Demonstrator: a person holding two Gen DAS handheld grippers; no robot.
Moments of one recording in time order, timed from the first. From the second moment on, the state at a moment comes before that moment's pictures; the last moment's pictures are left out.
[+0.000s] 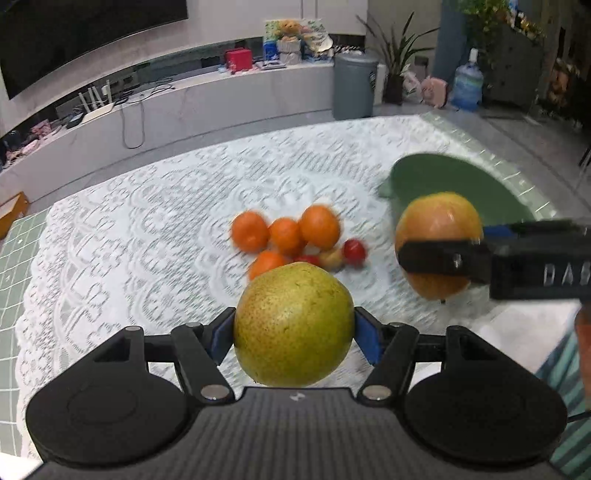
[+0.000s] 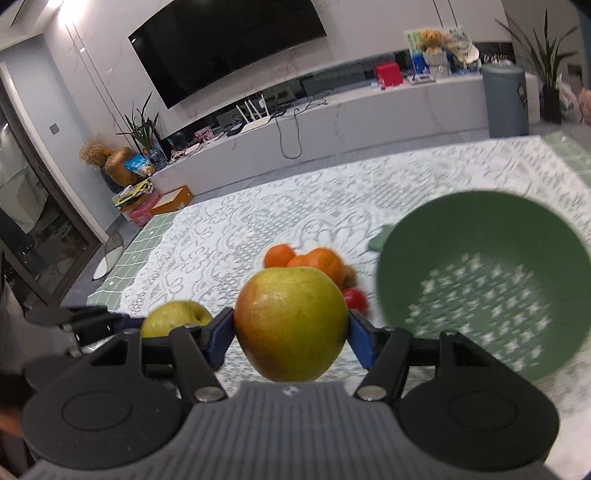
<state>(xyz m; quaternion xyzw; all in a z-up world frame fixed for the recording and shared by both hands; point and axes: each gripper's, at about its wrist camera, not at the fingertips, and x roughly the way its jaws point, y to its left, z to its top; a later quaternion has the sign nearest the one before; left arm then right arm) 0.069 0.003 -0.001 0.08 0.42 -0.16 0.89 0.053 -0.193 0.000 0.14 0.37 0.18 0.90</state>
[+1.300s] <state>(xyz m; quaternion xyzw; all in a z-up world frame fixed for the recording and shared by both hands) 0.162 -0.203 -0.017 0.20 0.51 -0.31 0.77 0.122 -0.295 -0.040 -0.12 0.50 0.19 0.84</state>
